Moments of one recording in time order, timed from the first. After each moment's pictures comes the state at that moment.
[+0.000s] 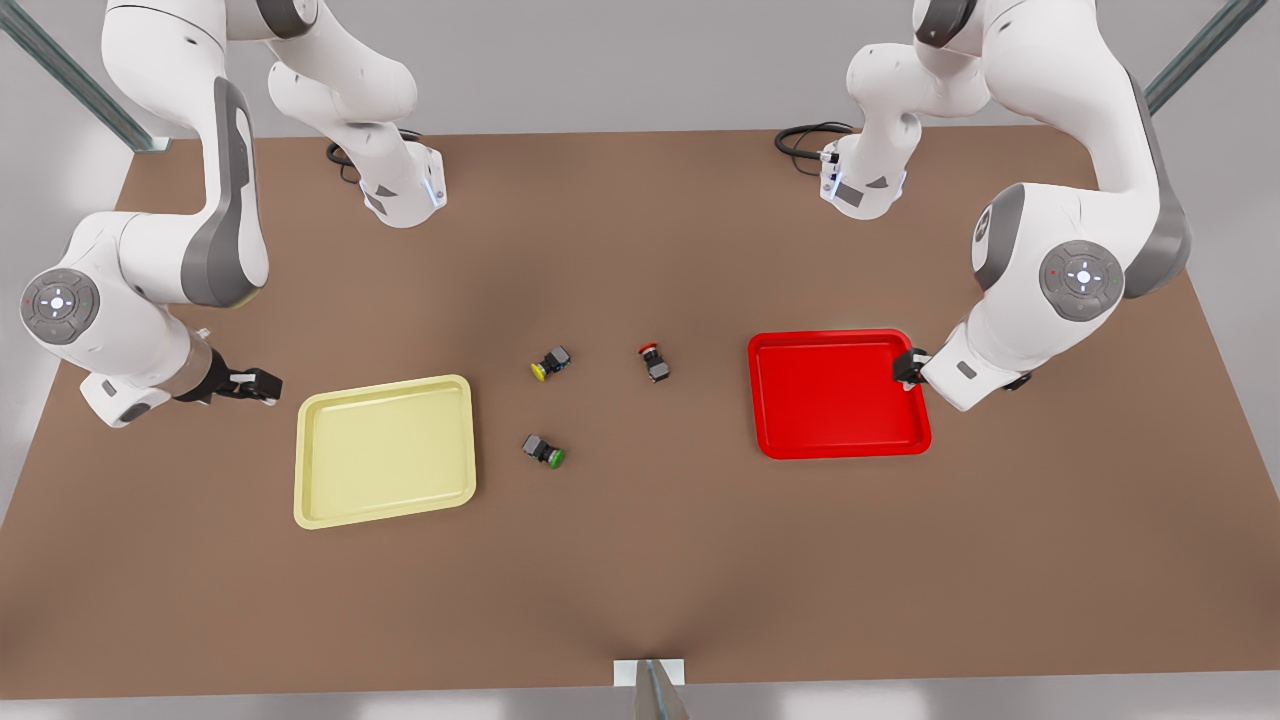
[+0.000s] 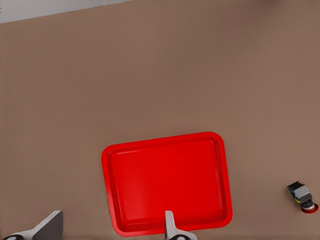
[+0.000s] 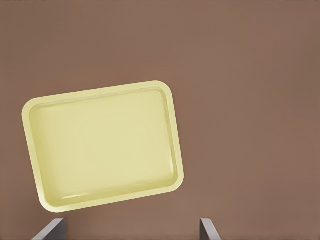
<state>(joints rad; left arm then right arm) -0.21 0.30 -0.01 -1.34 0.06 1.57 -0.09 -0.03 0.18 0.00 -1.63 -0.08 1.74 0.00</state>
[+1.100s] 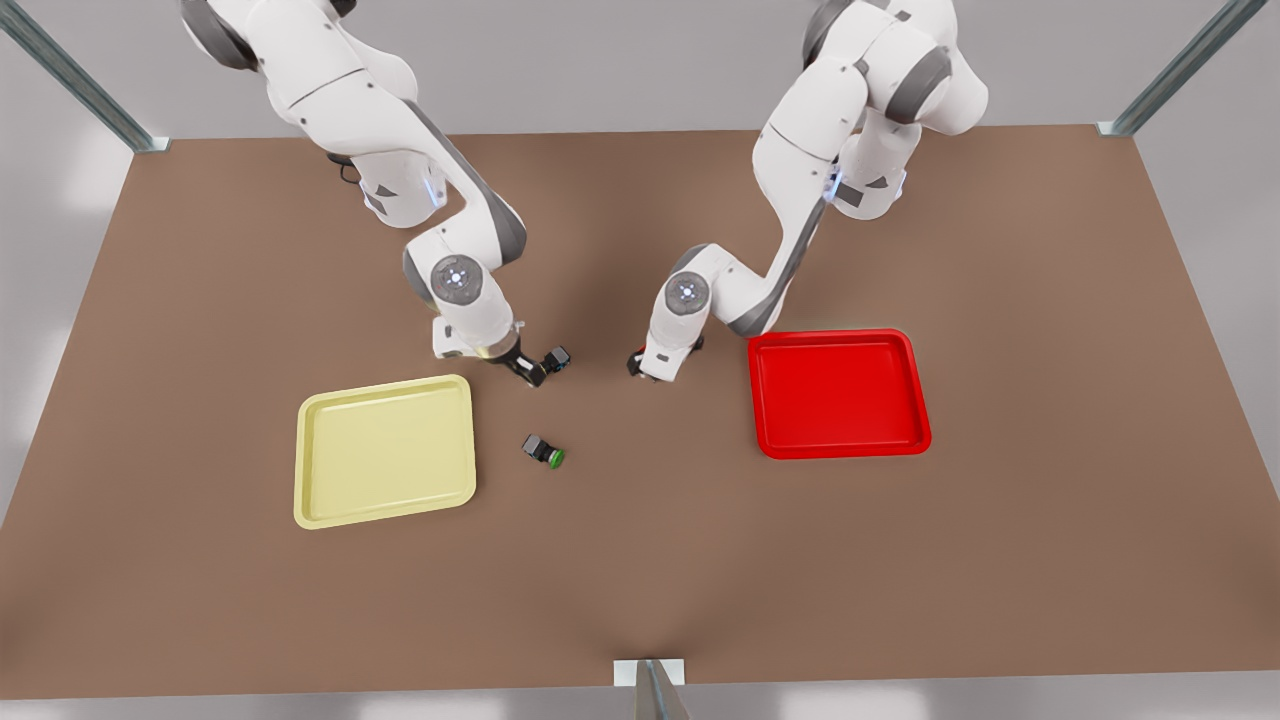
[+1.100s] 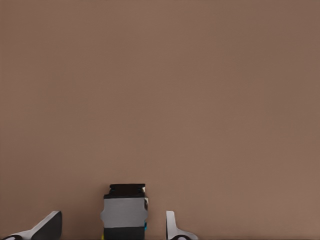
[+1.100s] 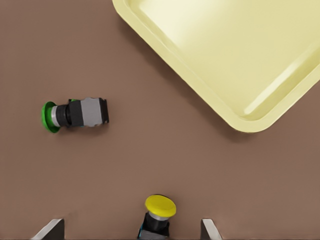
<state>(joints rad) -0.81 0.62 -0.02 -1.88 -0.14 2.53 -1.11 0.12 0.26 0.45 -2.13 -0.07 2.39 1.26</state>
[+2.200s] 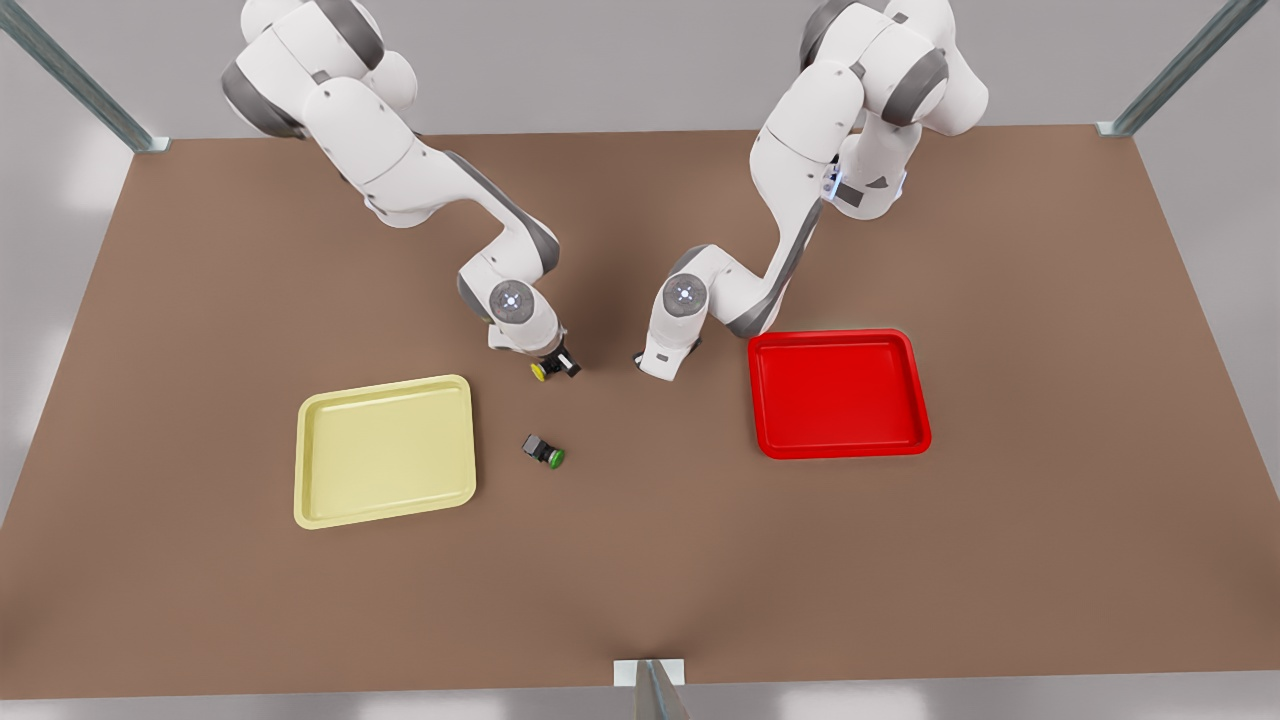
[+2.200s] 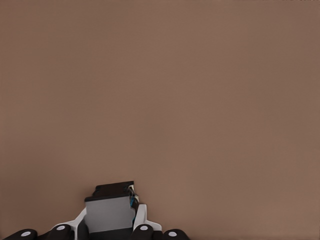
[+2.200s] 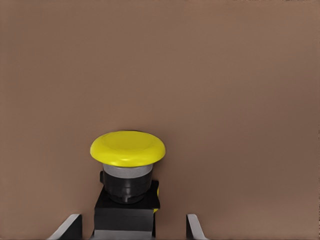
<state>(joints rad) -0.81 0.64 -0.02 -1.89 -0.14 2.52 -1.11 0.22 0.50 0.45 -2.20 -0.09 2.59 1.55</state>
